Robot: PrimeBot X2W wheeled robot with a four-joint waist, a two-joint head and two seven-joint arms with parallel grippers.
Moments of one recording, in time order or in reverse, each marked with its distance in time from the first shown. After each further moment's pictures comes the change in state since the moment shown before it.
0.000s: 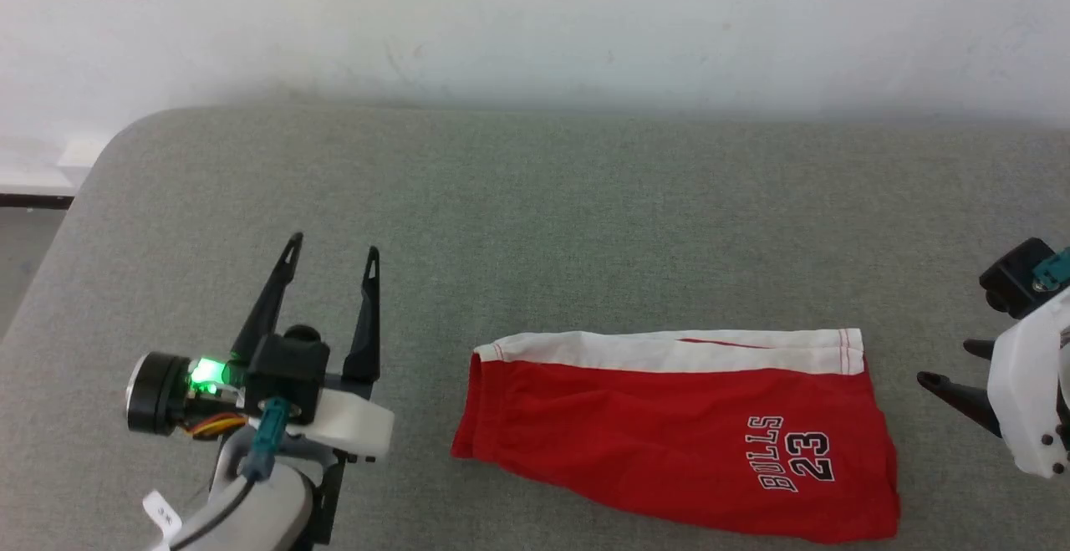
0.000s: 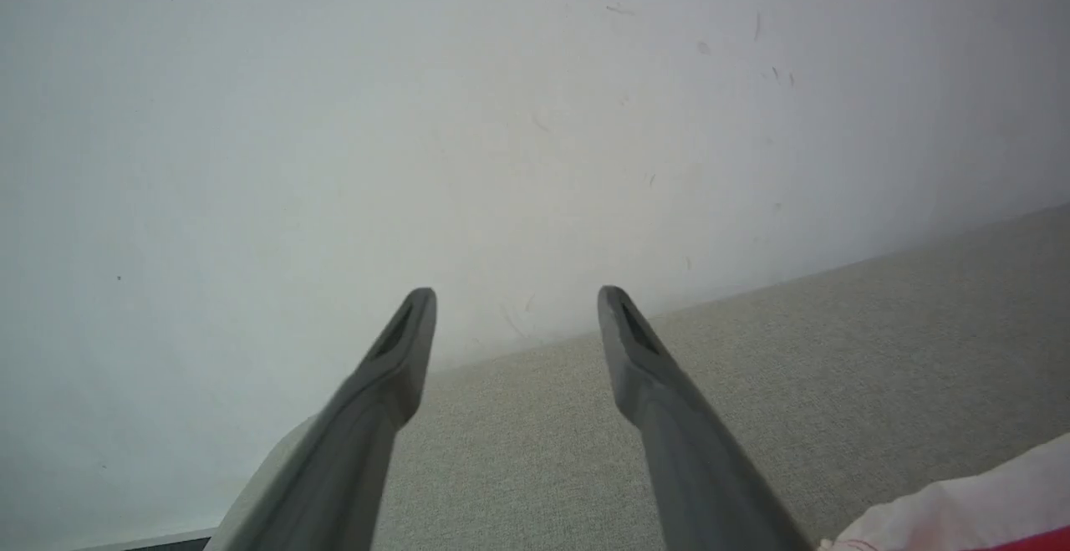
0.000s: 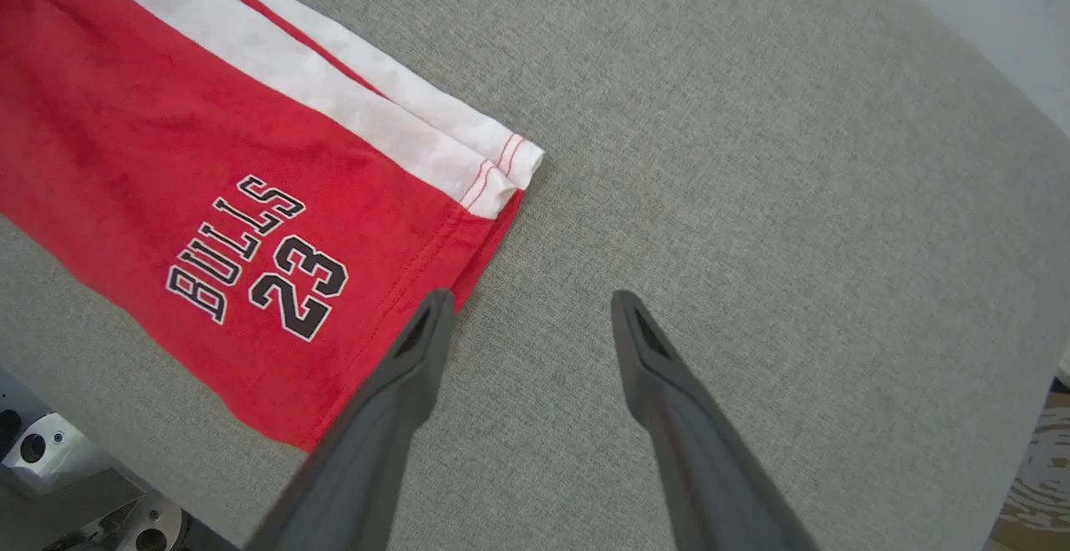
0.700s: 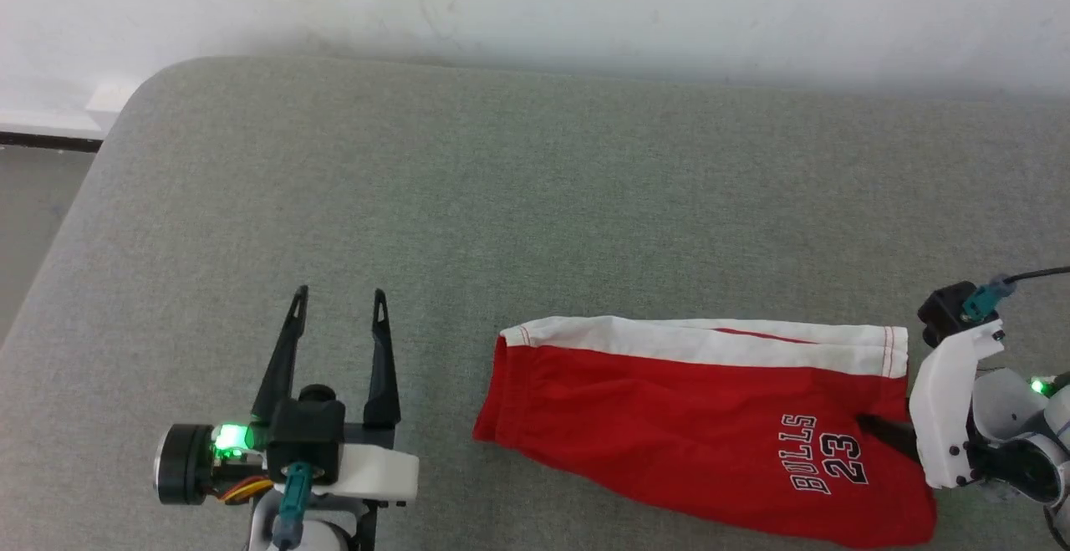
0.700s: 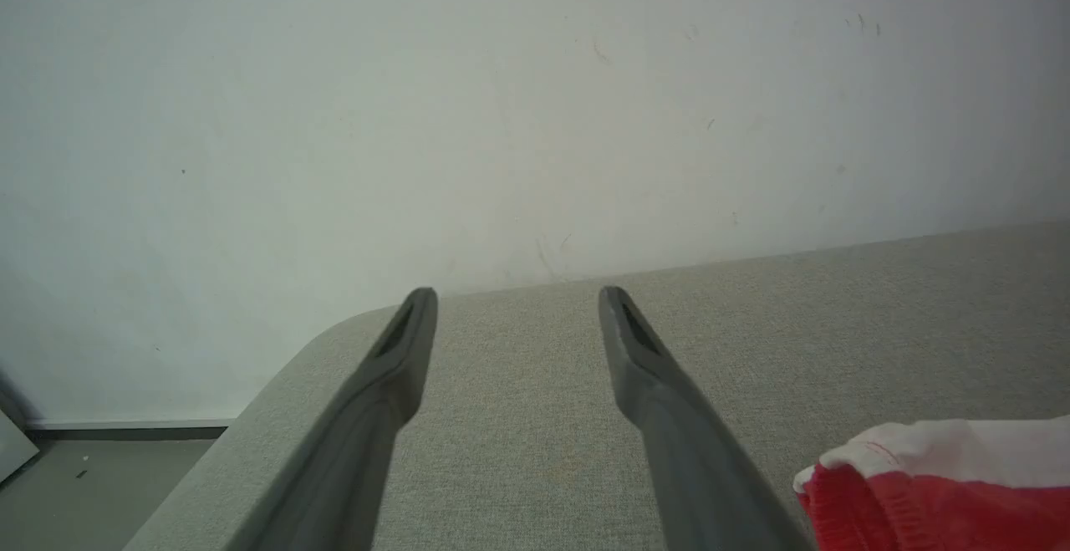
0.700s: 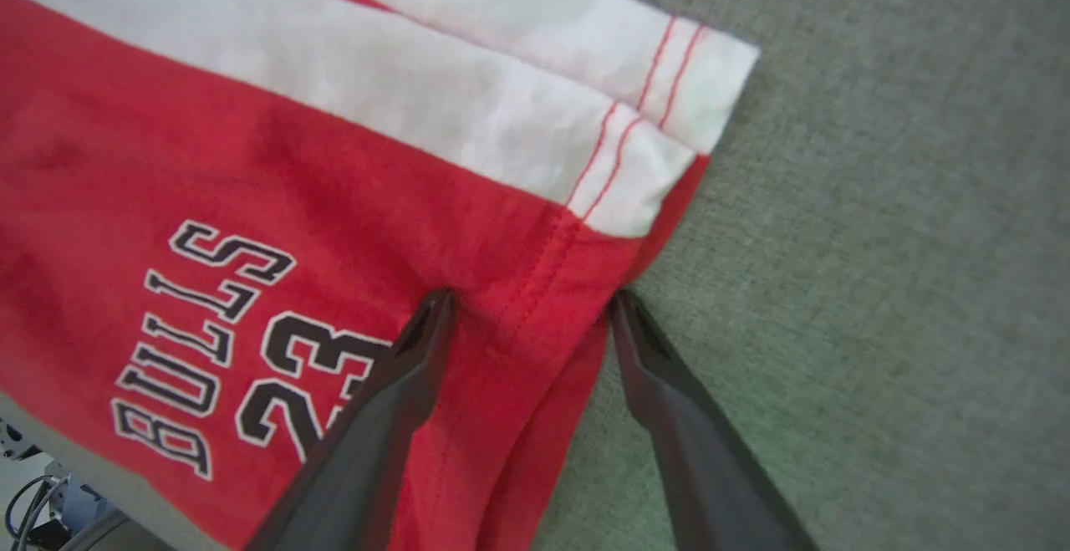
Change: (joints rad) left arm 0.255 -0.276 0.327 -0.027 0.298 -0.103 0.000; right arm 0.045 0.305 -0.093 0.336 -0.002 -0.001 0.082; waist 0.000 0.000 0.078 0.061
